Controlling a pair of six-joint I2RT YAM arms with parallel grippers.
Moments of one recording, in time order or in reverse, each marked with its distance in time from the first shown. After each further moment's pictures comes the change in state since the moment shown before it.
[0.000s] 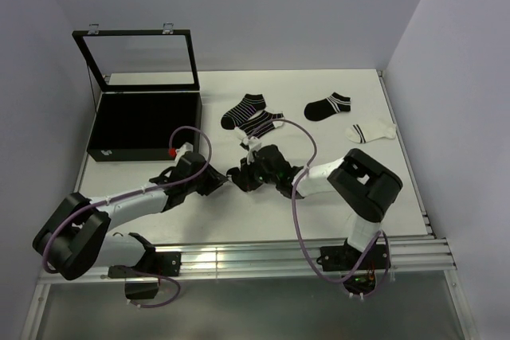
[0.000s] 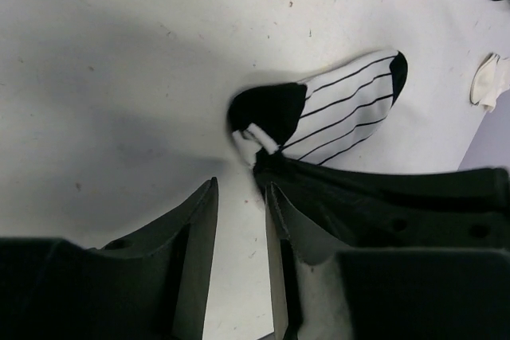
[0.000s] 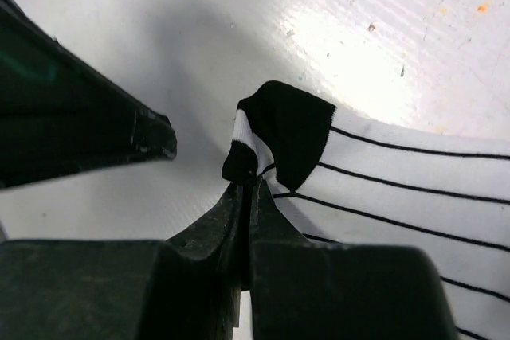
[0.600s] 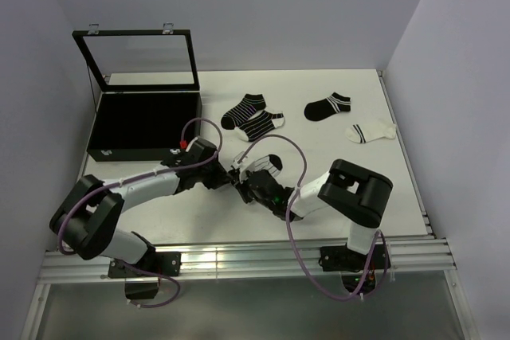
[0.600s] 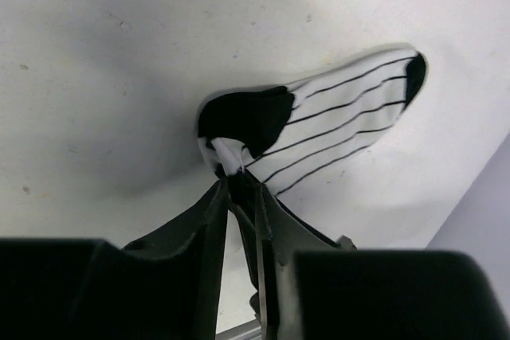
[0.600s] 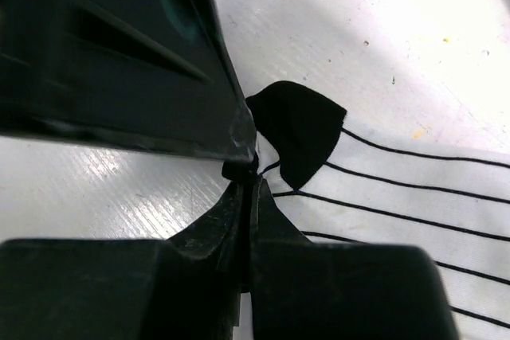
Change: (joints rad) left arm -0.005 0.173 0.204 -0.192 0.078 0.018; right arm 0.212 0.034 -0.090 0.214 0.418 -0.198
